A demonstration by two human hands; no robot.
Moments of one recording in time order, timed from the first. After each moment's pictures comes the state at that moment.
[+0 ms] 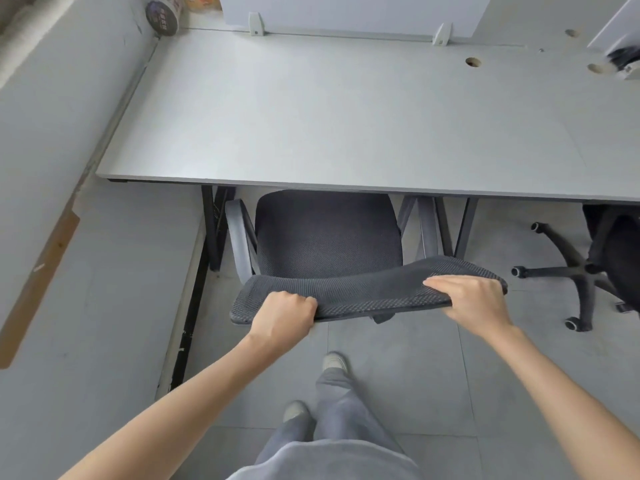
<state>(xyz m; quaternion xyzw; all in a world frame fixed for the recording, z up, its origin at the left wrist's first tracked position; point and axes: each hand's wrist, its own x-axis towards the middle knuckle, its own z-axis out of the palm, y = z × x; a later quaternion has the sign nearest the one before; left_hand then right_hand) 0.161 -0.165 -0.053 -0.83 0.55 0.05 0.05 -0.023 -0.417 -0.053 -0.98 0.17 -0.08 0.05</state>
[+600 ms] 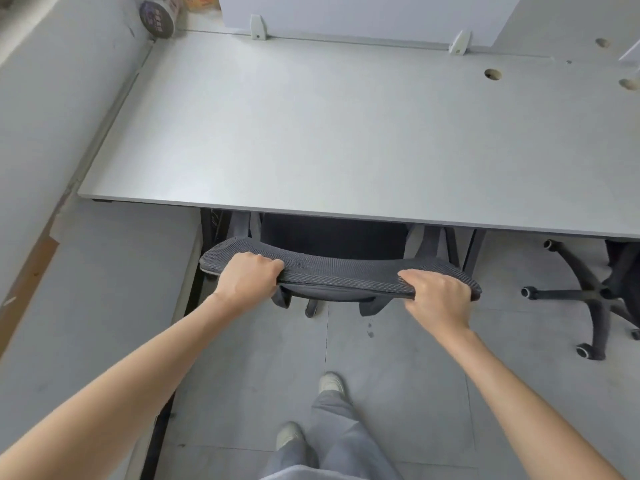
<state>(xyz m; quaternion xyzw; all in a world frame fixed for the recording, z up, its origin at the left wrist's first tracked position) 0.295 -0.221 -0.054 -0.85 0.51 0.11 0.09 0.084 -0.436 -0.074 -0.96 0.25 -0.11 0.03</state>
